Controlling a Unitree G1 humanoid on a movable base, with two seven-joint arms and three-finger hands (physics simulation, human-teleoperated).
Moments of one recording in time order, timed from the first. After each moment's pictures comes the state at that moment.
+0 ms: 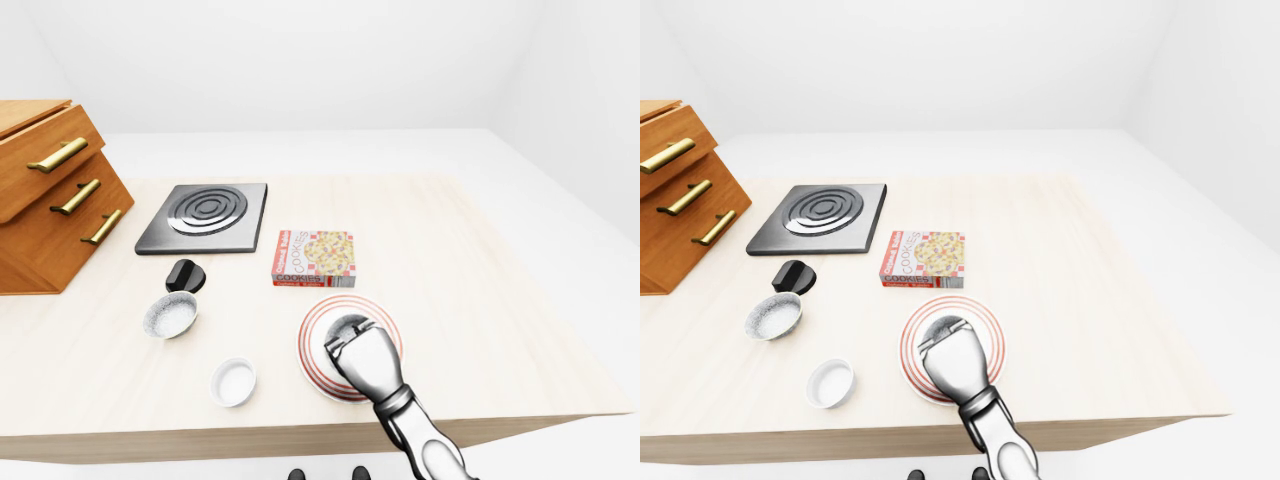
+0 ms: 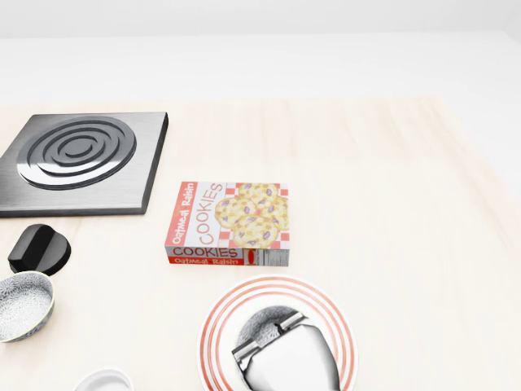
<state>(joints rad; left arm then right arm) -0.12 1.22 0.65 1.29 -0.94 -0.09 -0.13 0.14 -0.11 0.44 0.02 -1.65 -0.09 -0.52</state>
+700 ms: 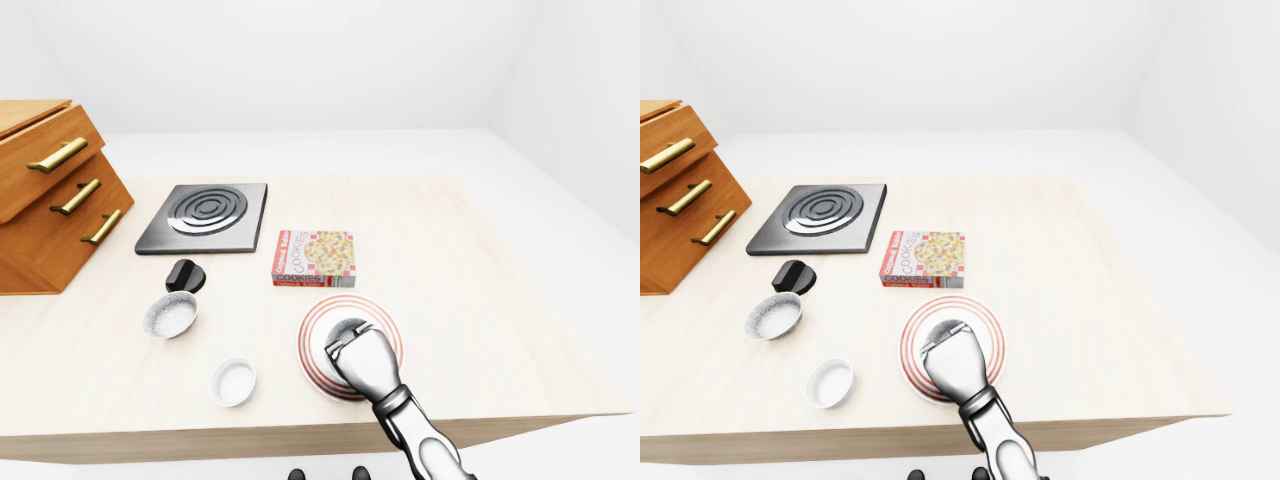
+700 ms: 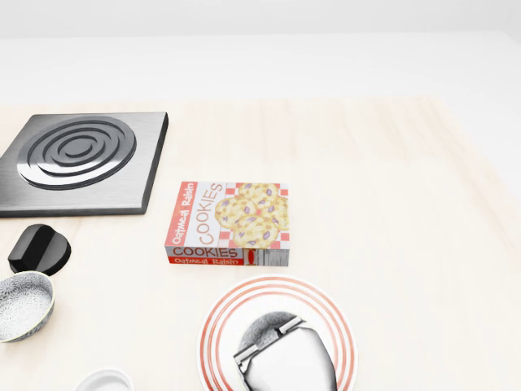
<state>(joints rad) -0.12 1.22 0.65 1.29 -0.94 -0.09 -0.13 0.12 -0.10 0.43 0.10 -1.65 -0.09 -0.52</state>
